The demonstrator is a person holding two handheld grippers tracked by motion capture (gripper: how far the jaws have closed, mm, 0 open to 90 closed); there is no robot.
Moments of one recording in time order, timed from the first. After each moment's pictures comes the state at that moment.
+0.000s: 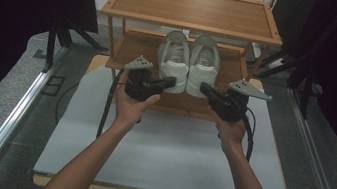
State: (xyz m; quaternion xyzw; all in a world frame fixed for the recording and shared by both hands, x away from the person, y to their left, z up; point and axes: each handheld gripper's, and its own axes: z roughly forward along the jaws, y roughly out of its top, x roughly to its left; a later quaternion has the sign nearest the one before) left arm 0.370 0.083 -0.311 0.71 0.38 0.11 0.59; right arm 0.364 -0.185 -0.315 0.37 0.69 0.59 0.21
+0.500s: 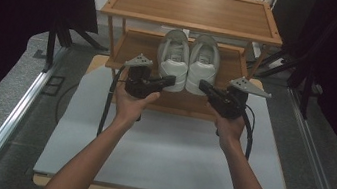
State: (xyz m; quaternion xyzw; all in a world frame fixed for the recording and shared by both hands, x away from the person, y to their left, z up) left arm 0.378 0.086 -0.311 0.71 0.39 0.10 0.58; right arm 0.373 -0.185 -0.318 0.38 0.68 0.60 0.19
